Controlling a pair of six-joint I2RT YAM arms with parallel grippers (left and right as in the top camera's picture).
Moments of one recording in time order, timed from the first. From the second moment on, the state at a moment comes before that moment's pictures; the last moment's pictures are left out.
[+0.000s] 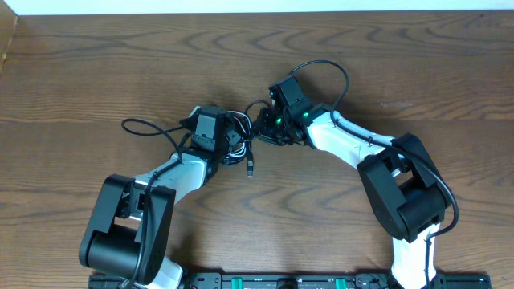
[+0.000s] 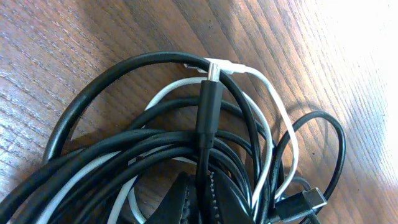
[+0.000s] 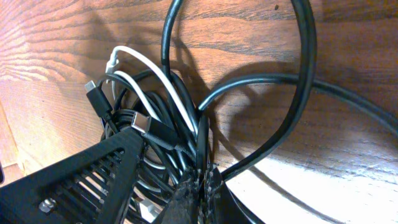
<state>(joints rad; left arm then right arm) -0.29 1.72 0.71 0.11 0.02 -1.09 0.59 2.07 1.32 -0.25 -0.40 0.87</state>
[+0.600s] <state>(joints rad) -0.29 1.72 0.71 0.11 0.01 -1.09 0.53 2.08 1.32 -0.08 -0.68 0.77</state>
